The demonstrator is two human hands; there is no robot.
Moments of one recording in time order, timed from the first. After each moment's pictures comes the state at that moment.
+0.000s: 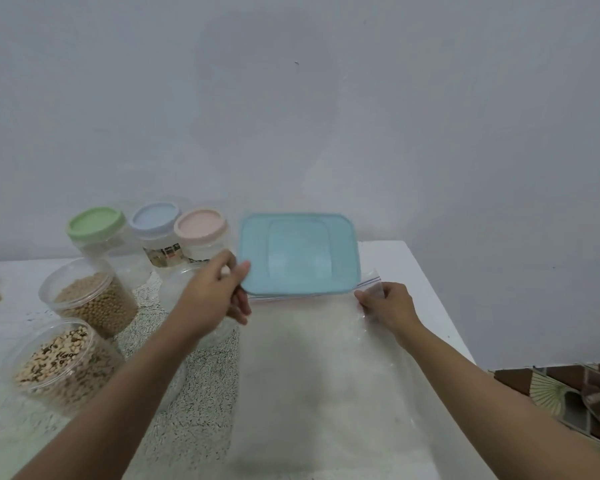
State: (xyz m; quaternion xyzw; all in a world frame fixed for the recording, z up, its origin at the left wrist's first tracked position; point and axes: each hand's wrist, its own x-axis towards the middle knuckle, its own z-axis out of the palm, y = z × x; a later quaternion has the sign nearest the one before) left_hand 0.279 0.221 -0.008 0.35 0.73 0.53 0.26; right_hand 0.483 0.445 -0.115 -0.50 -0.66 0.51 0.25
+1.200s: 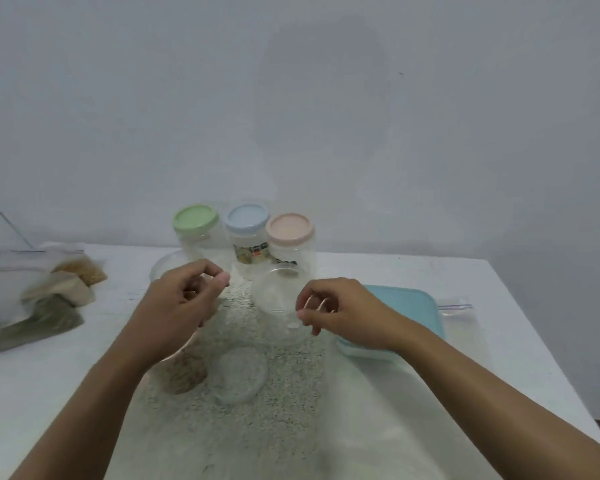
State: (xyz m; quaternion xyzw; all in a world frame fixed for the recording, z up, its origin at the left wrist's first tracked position) left_hand 0.200 0.084 0.024 0.40 0.80 0.44 0.07; right_hand 0.365 0.299 -0.003 -0.11 -0.88 0.46 0.07
